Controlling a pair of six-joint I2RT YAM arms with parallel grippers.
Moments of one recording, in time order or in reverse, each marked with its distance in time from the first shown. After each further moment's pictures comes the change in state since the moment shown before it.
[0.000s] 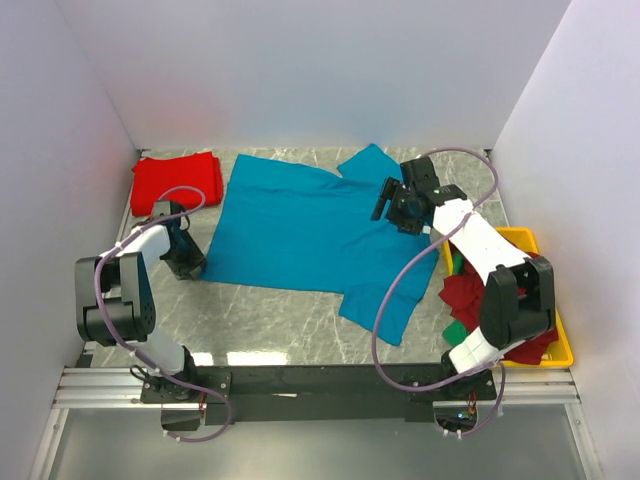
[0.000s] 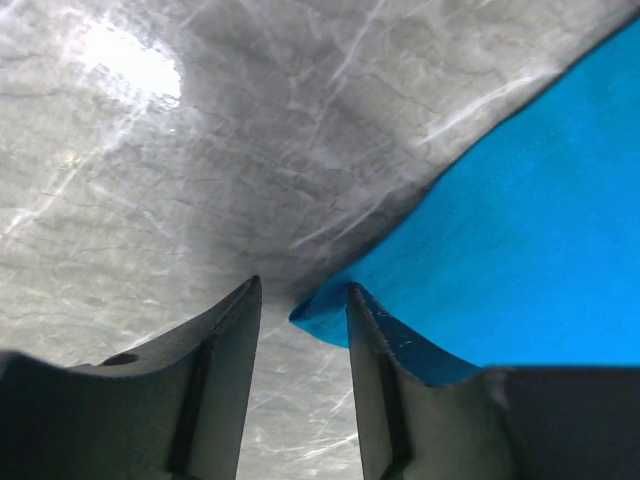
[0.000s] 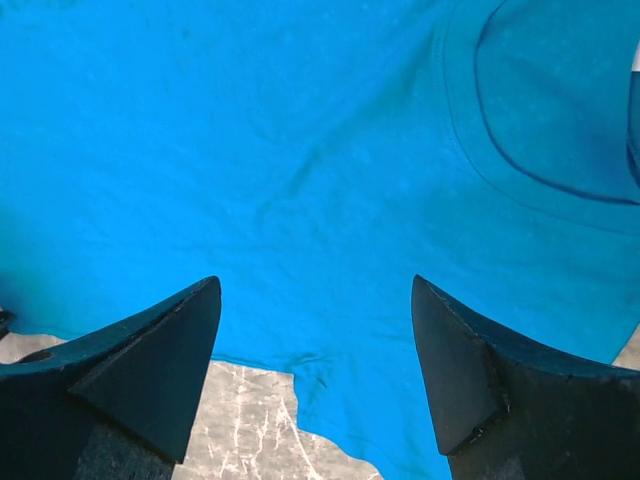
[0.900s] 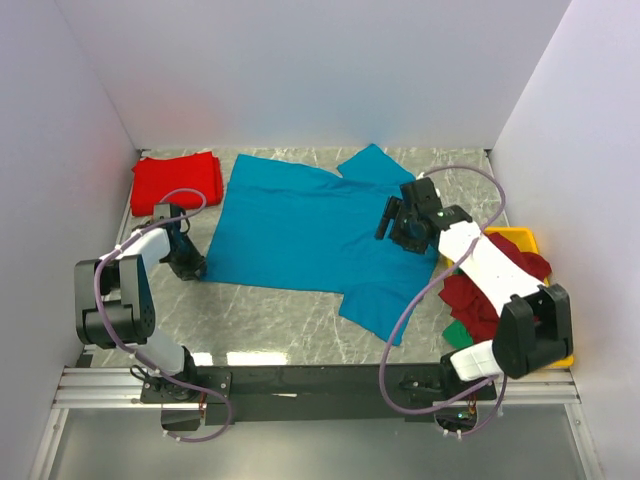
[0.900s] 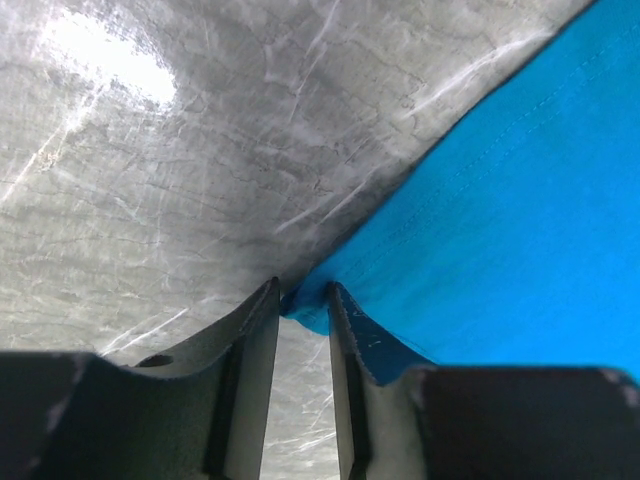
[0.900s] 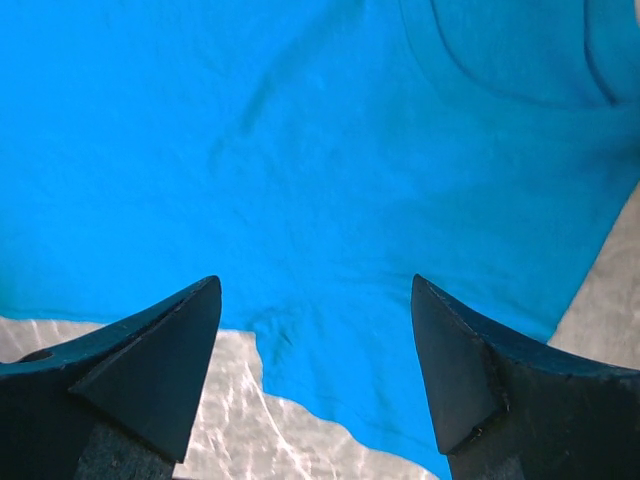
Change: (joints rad) left arm 0.000 -0.015 -0.030 0.017 0.051 0.005; right arm 0.052 -0.165 -0.166 -0.020 0.083 0.029
